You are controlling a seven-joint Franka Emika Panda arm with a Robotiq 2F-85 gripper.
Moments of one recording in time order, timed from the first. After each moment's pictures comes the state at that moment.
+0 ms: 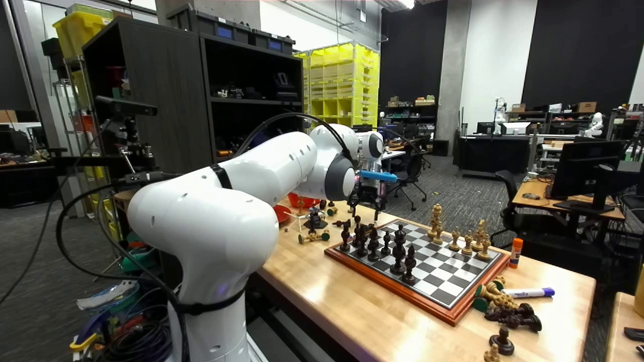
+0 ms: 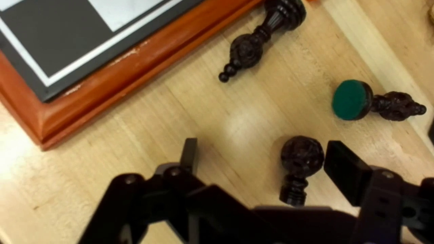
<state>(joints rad) 0.33 1.27 0.06 -0.38 -0.13 1.24 -0.58</state>
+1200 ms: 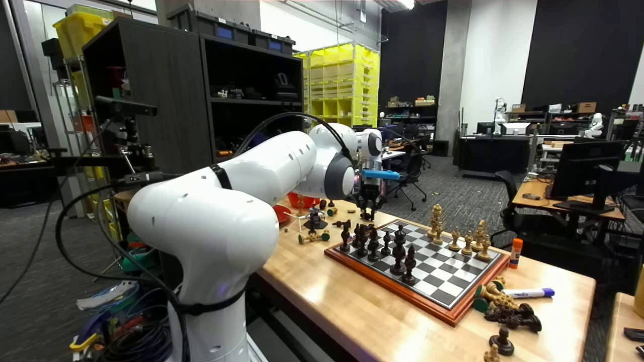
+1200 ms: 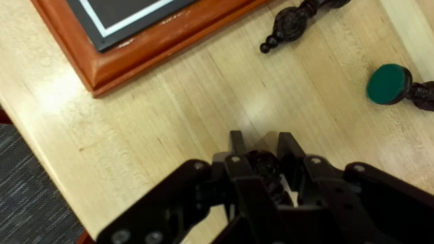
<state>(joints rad) 0.34 1.26 0.05 -0.39 -0.17 1.33 -0.67</state>
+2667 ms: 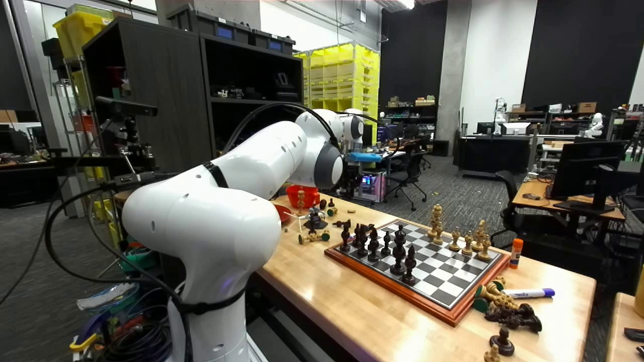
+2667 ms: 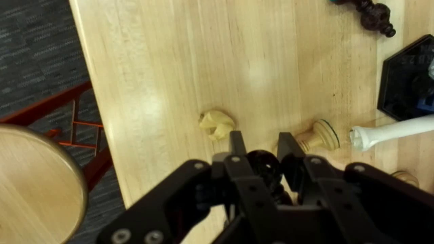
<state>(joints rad) 0.42 1.17 0.13 -0.39 -0.14 1.43 -0.96</state>
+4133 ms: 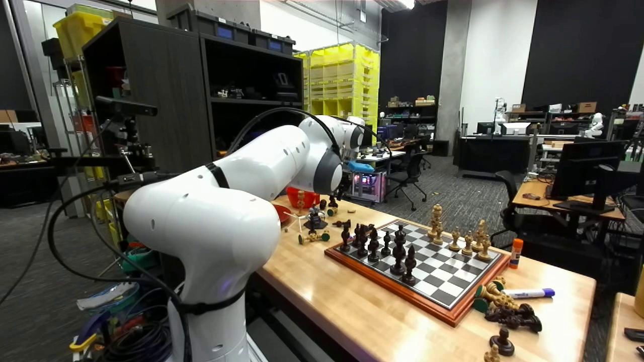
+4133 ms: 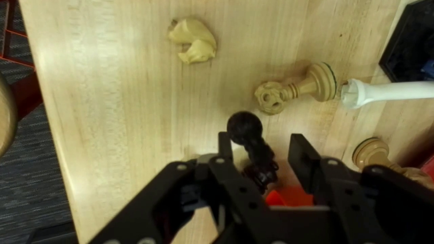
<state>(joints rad) 0.39 1.21 0.22 -0.40 0.00 1.49 -1.13</state>
